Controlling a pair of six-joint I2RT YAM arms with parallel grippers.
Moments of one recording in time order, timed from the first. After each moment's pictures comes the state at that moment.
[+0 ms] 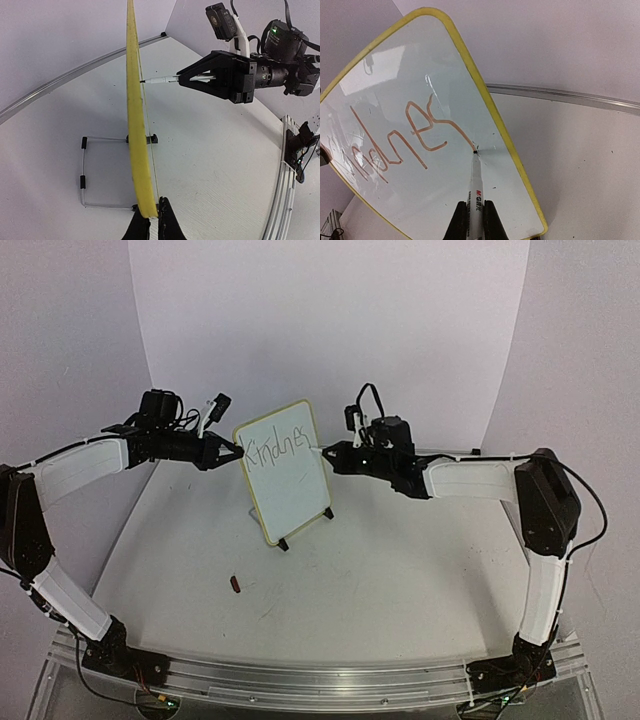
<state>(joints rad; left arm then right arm) -0.32 1.52 1.24 -0.28 0.70 0.10 0.67 1.99 1.44 0.27 -0.14 0.41</state>
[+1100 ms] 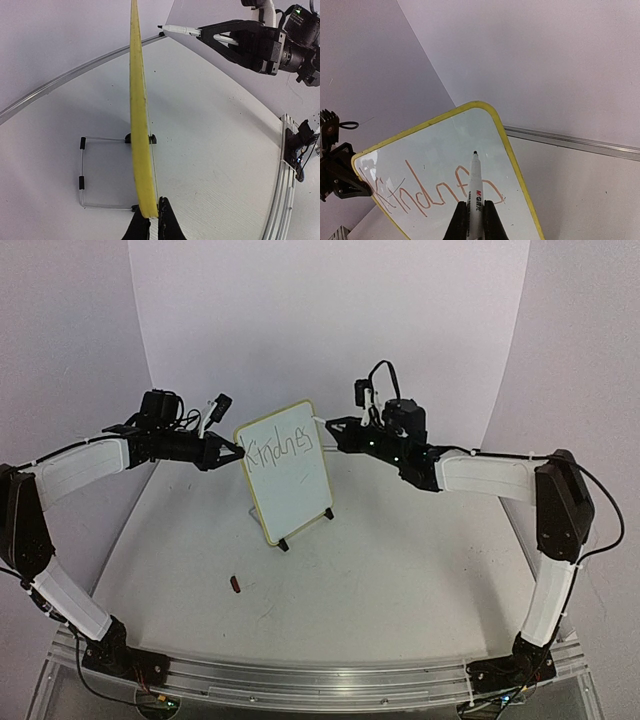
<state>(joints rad) -0.33 1.53 1.24 -0.28 0.70 0.10 0.67 1.90 1.44 0.37 -0.12 0.39</state>
